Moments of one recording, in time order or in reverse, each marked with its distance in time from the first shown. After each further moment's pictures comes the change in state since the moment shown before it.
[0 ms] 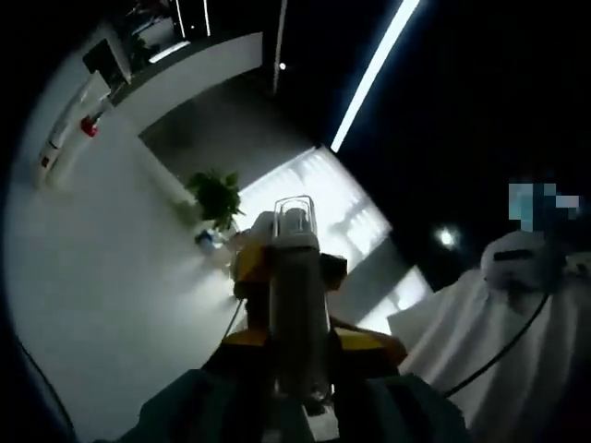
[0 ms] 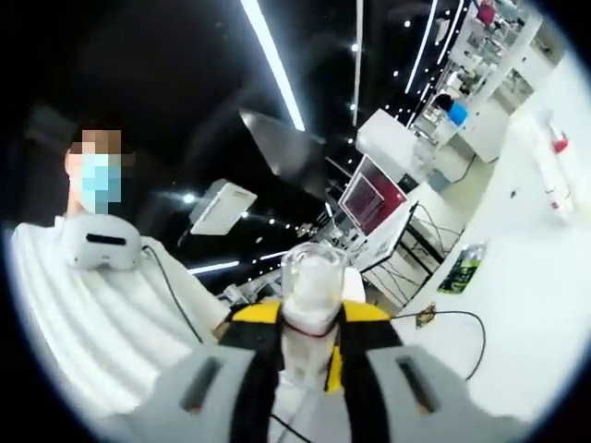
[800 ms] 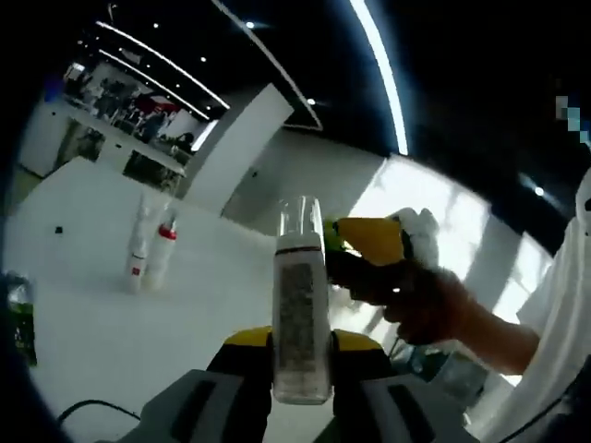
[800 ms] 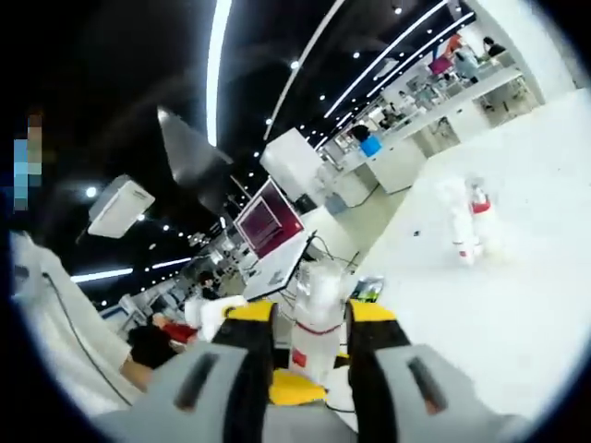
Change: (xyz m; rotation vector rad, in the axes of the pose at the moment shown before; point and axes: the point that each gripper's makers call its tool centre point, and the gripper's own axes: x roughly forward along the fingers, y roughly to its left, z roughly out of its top) left arm -0.029 0.085 0.047 0.421 -0.091 0.643; right arm -0.013 -0.079 0.043 -0.029 -0.062 -0.626
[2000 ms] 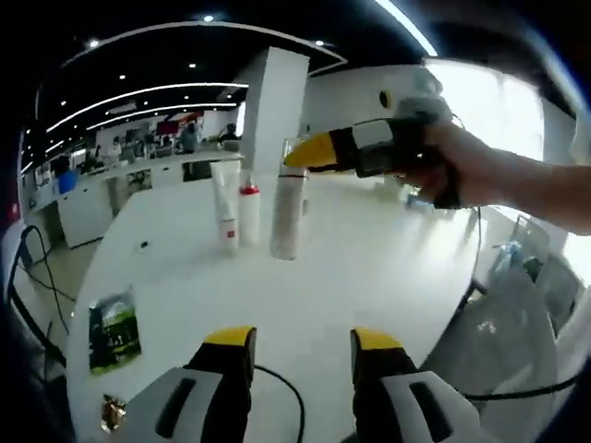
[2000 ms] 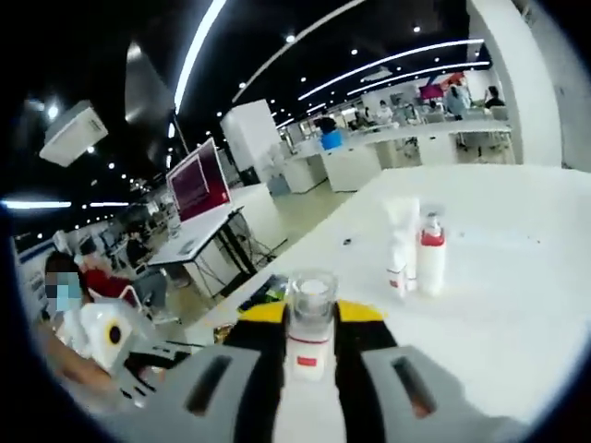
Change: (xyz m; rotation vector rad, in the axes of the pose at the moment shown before) left arm -0.050 0.073 -0.081 0.288 0.294 0.399; right arm 0.058 -0.101 0.013 -0.343 0.073 -0.303
